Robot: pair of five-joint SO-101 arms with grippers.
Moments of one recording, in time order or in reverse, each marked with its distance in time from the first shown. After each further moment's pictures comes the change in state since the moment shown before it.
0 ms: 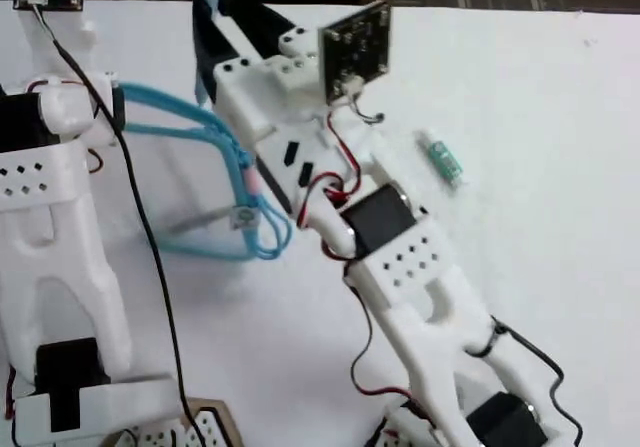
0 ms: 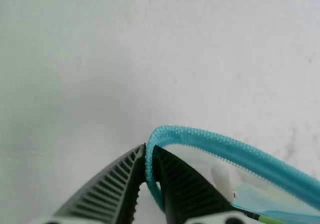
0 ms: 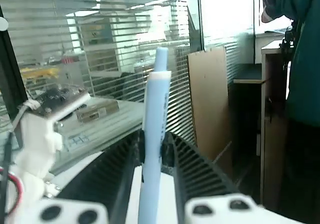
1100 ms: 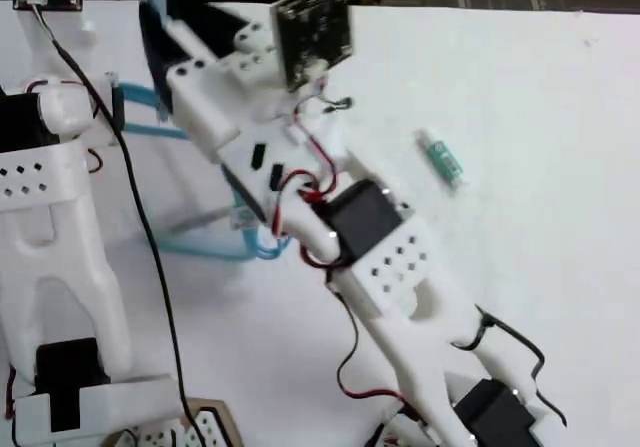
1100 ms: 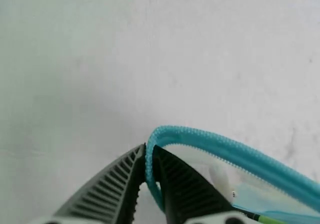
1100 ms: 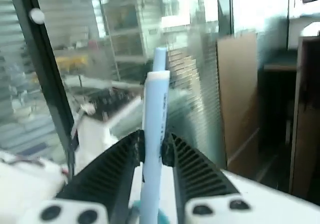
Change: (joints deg) left arm 0.0 0.0 0.0 0.0 0.0; right arm -6.4 4.3 -12.2 12.7 -2.1
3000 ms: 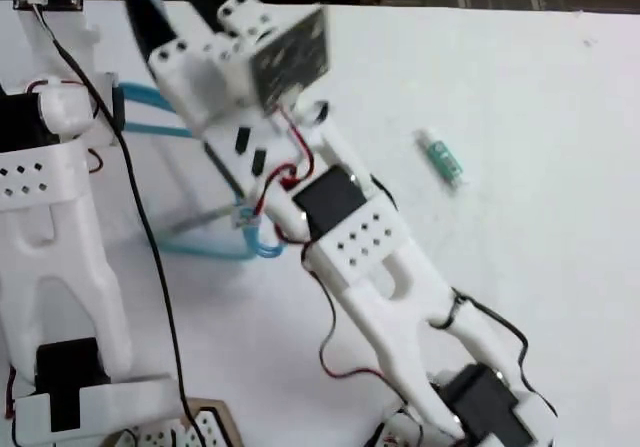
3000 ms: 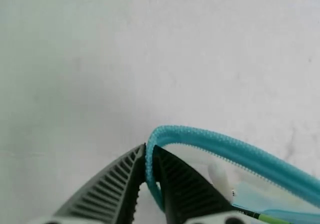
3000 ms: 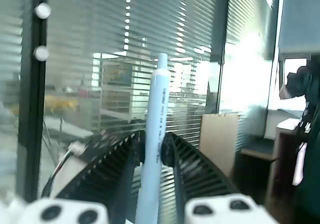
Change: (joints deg) left arm 0.0 0.0 0.0 0.0 0.0; right arm 0.2 3.8 4.7 -27.5 16.8
